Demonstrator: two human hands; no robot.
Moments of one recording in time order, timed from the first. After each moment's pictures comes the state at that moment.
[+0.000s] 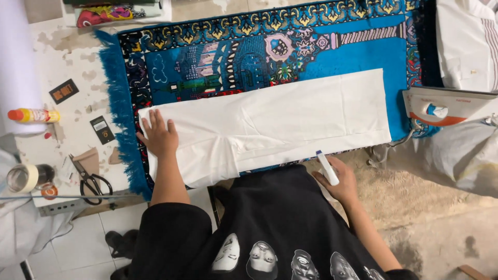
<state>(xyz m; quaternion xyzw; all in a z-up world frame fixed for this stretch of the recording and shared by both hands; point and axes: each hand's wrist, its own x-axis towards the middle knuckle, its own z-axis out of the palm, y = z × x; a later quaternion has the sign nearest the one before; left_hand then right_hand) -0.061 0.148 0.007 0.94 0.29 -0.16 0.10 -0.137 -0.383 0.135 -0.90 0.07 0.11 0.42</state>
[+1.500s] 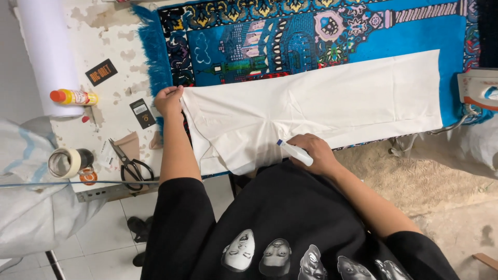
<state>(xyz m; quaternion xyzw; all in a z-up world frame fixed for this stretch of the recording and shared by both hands) -0.021 0.281 -0.051 0.64 0.46 0.12 0.61 -0.100 -0.172 0.130 -0.87 -0.22 0.22 0.39</state>
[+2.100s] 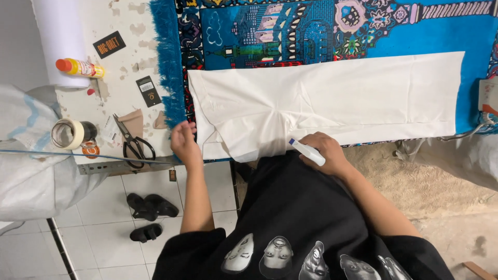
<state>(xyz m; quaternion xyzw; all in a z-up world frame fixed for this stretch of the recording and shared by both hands) -0.177 0.183 0.069 0.63 0.45 0.22 0.59 -0.105 -0.193 0.125 -0.85 -0.24 0.25 0.41</state>
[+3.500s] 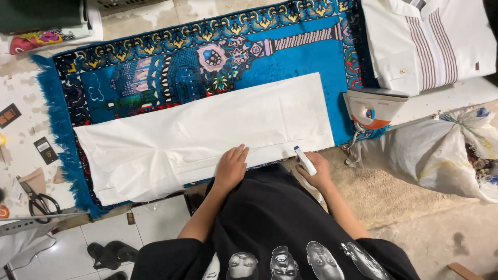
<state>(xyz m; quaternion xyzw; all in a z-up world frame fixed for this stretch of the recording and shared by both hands) -0.100 -0.228 0.003 0.95 -0.21 -0.09 0.21 -0.095 -0.562 0.030 -0.91 0.04 0.14 0.39</state>
